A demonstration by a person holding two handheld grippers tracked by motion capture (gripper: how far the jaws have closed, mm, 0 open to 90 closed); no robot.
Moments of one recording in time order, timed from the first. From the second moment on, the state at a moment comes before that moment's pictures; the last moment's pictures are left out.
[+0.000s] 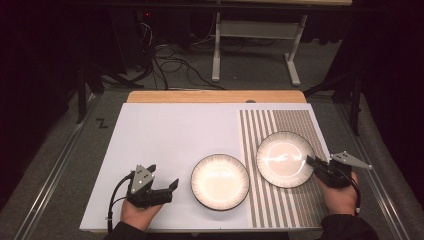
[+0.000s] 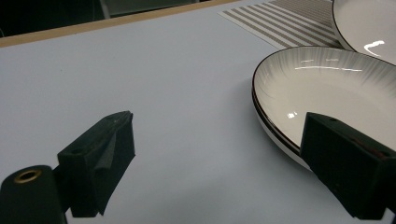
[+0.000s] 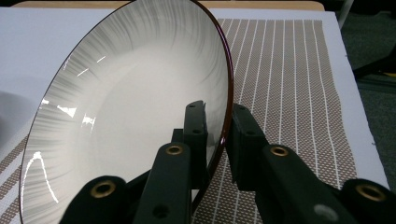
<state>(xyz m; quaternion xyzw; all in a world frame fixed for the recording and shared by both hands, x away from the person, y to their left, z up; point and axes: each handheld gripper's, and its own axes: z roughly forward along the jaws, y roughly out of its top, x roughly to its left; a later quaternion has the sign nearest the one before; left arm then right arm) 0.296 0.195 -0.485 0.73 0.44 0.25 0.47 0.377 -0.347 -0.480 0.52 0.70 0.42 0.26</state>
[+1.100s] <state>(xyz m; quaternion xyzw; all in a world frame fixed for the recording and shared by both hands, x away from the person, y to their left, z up) 0.300 0.196 -0.490 0.73 0.44 0.24 0.46 0.400 -0.358 -0.500 0.58 0.69 0.38 0.21</state>
